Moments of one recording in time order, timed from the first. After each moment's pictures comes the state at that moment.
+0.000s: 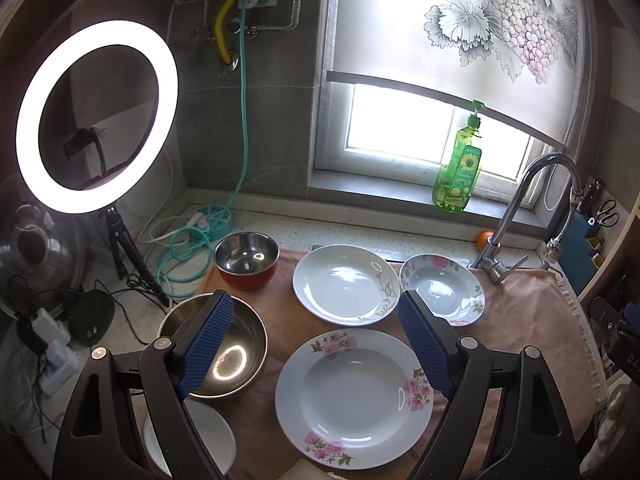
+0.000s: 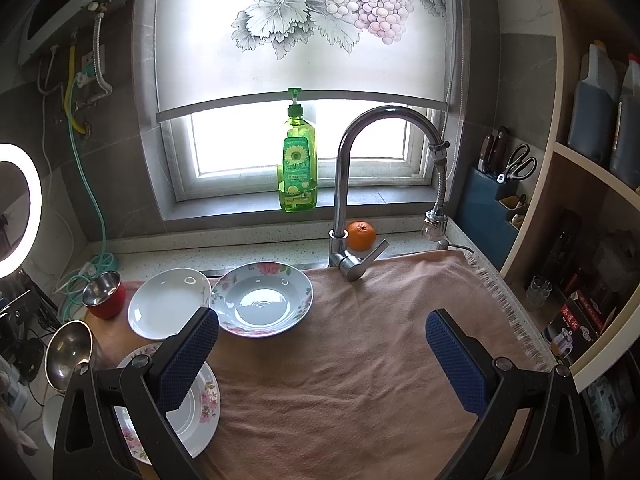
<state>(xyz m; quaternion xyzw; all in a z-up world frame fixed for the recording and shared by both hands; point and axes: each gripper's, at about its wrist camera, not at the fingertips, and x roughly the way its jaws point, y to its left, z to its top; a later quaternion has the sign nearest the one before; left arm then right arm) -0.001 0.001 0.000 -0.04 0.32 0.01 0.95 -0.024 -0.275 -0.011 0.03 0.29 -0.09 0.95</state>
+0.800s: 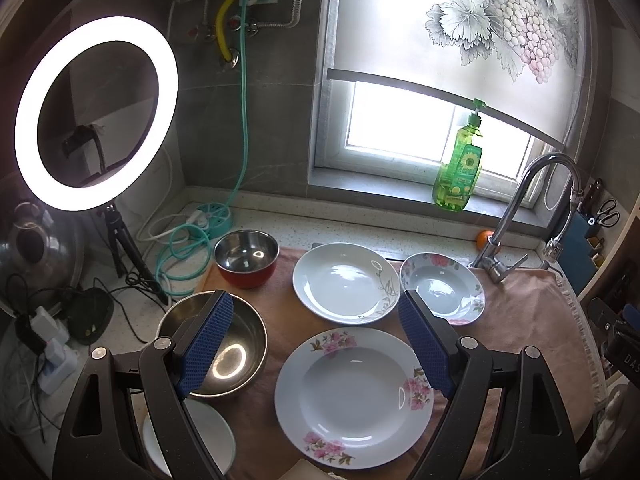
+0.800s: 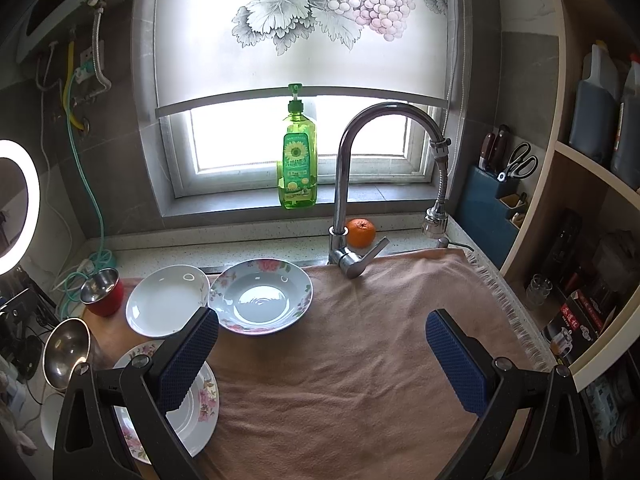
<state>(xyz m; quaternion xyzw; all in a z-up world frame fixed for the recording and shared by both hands) -0.001 0.002 -0.002 -0.04 0.32 0.00 0.95 -0.023 -0.276 -0.013 0.03 0.29 -0.09 0.95</state>
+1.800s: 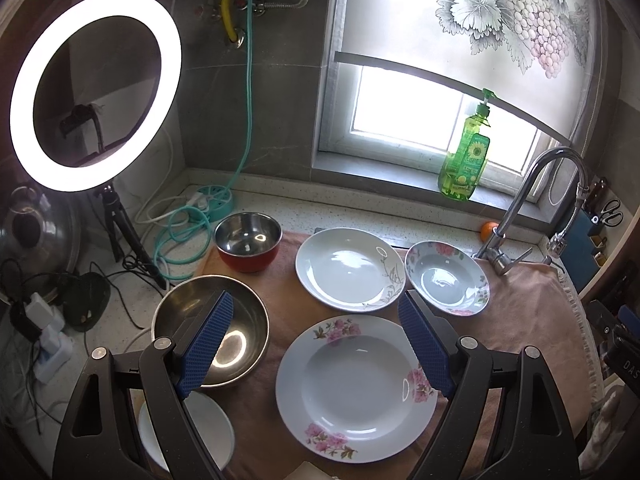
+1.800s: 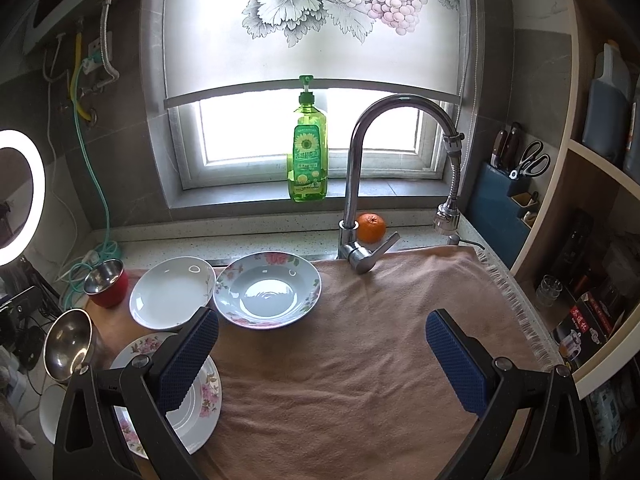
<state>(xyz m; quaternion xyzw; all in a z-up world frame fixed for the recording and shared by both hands) 0.005 0.008 -0.015 -0.06 0.35 0.01 0.94 -0.021 -0.274 -0.024 0.02 0.30 -0.07 0.95</state>
